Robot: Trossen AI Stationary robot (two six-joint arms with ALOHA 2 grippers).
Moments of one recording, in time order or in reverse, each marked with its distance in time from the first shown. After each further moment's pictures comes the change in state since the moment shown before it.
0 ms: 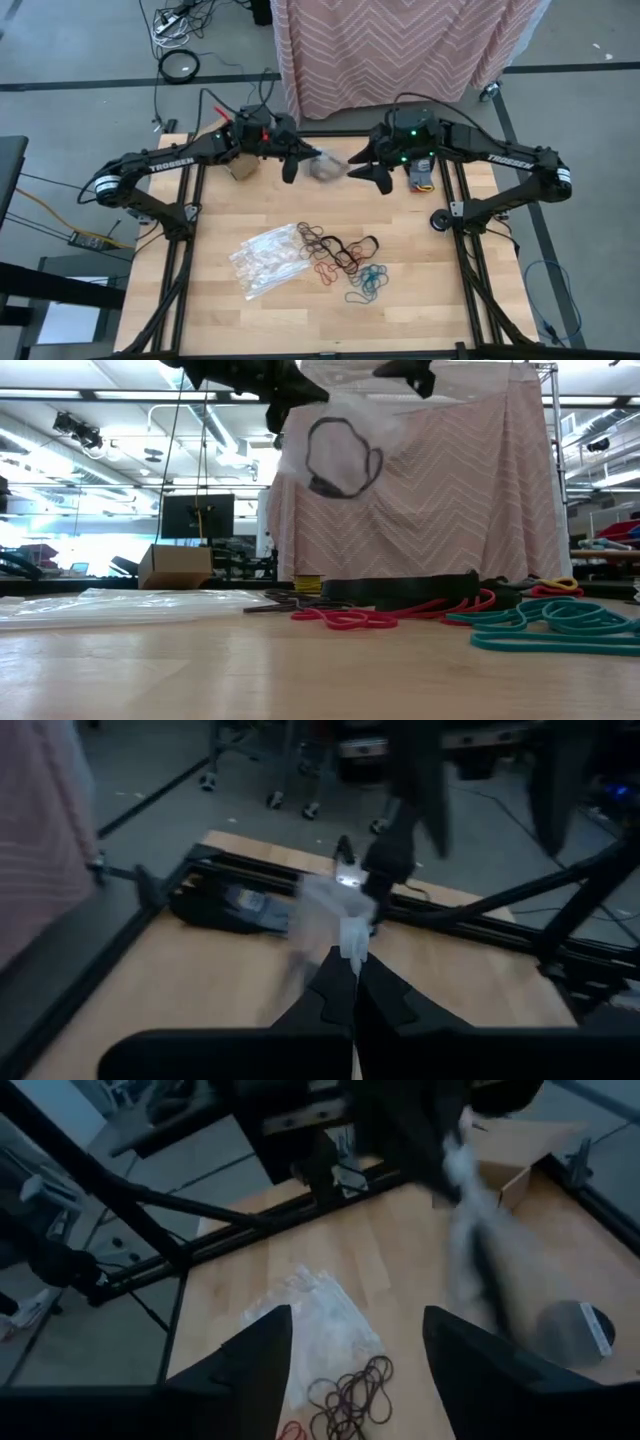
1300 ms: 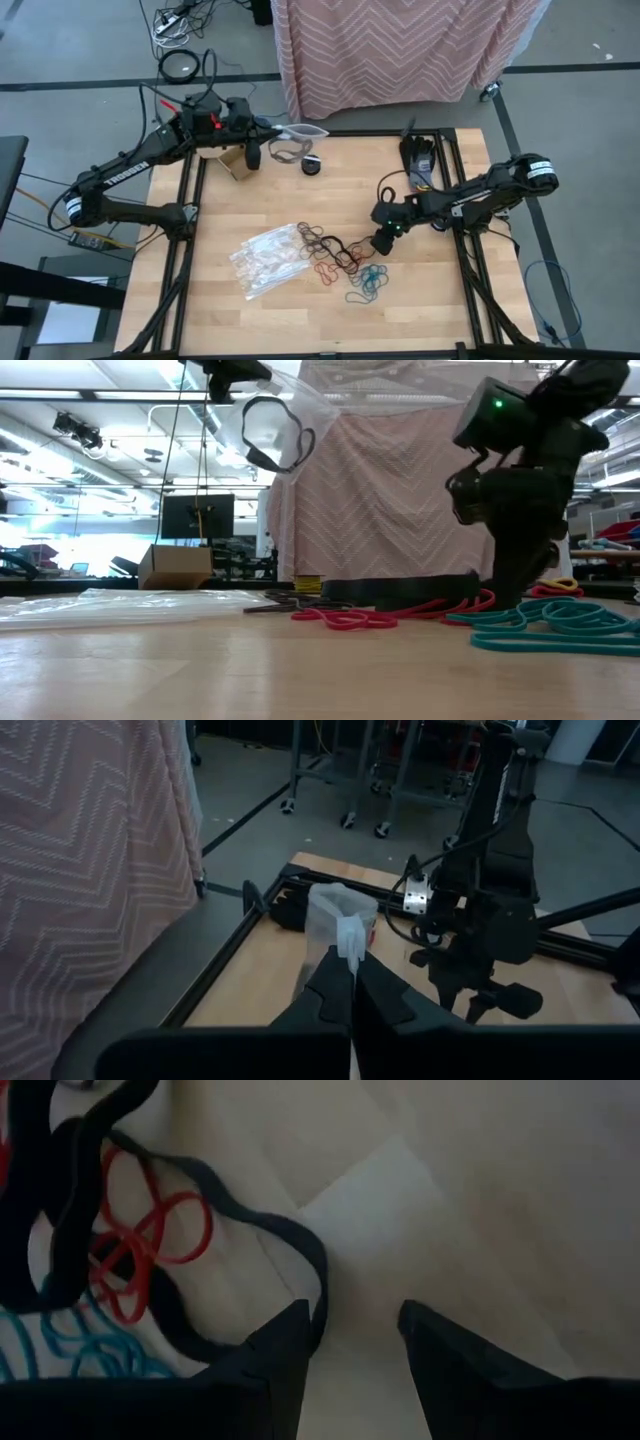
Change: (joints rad) left arm 0.107 -0.289 0.000 -0.267 -0.110 0.074; right arm 0.314 0.154 -0.777 0.285 0.244 0.501
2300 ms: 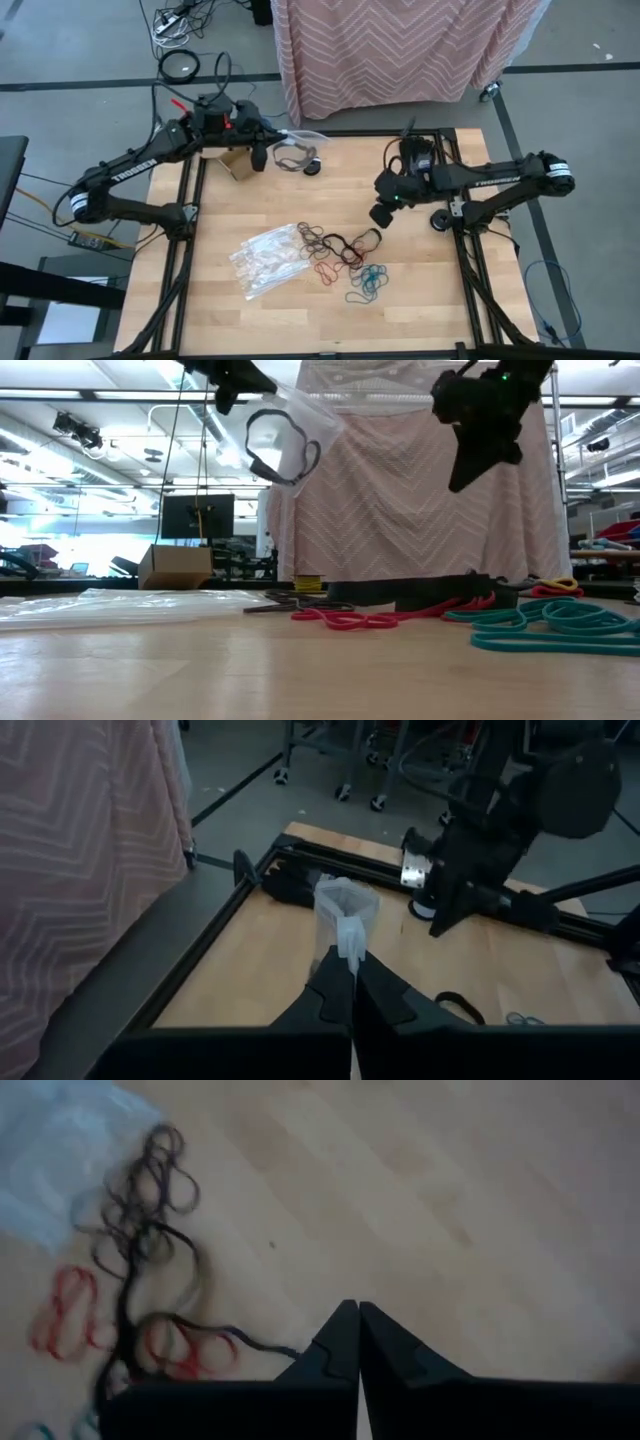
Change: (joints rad) left arm -0.001 0.060 0.000 -0.019 0.024 -0.003; right arm -0.065 -0.163 0.406 -0.533 0.293 -0.165
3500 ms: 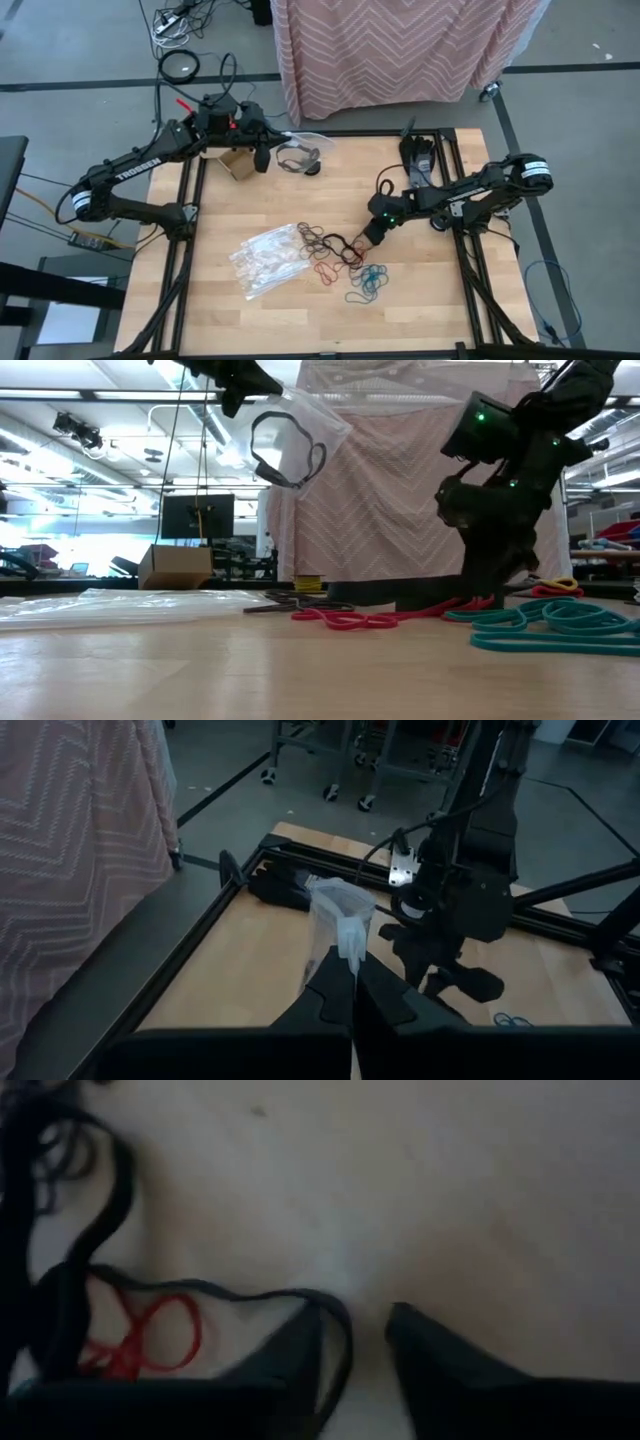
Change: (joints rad) left arm -0.006 0.021 0.000 0.026 0.027 -0.011; right arm -0.011 0.236 -0.412 0.609 -0.204 0.166
